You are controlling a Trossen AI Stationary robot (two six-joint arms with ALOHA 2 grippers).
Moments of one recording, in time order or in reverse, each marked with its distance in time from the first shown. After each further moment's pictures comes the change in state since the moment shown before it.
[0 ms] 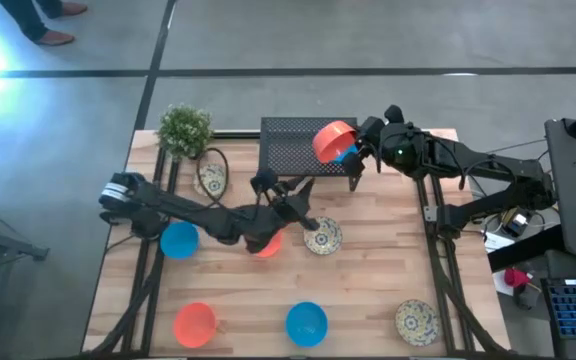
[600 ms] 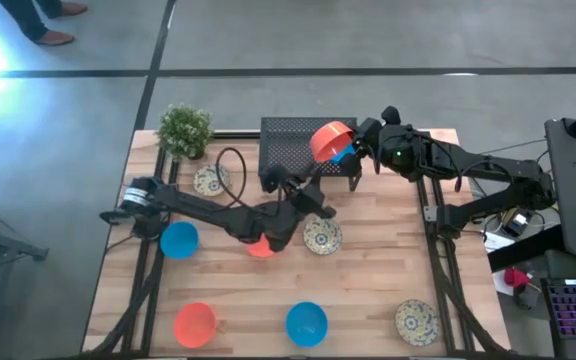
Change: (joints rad) left arm 0.032 0.147 0.186 0.000 -0.145 -0.001; right arm 0.000 0.000 -0.044 0.084 0.000 -0.025
